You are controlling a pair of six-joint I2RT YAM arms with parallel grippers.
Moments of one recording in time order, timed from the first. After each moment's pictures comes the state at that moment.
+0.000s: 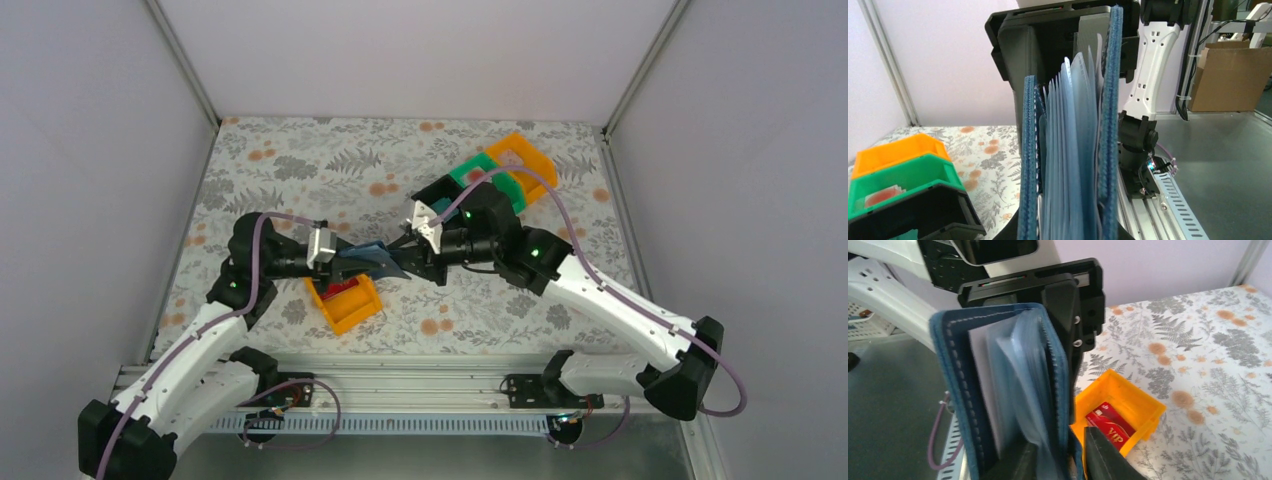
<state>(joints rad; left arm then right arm) -0.40 0.81 0.58 0.19 1.16 0.07 0.90 1.19 1.15 -0.40 -0.54 -0.14</state>
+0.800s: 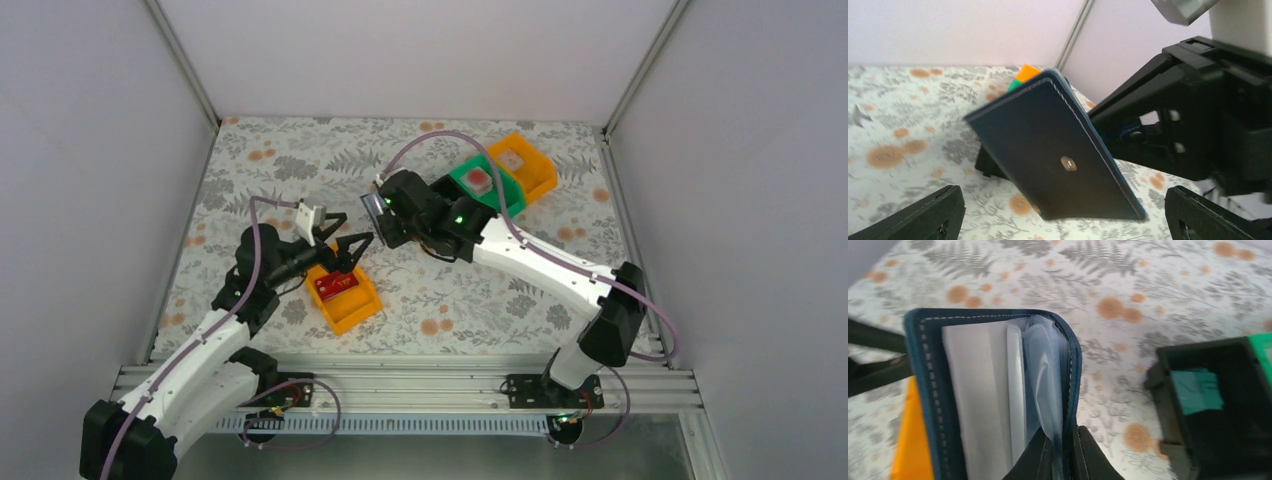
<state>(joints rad) -0.38 0.79 0.47 0.20 0.51 -0.32 1.00 1.60 1.54 -0.70 0.23 0.32</state>
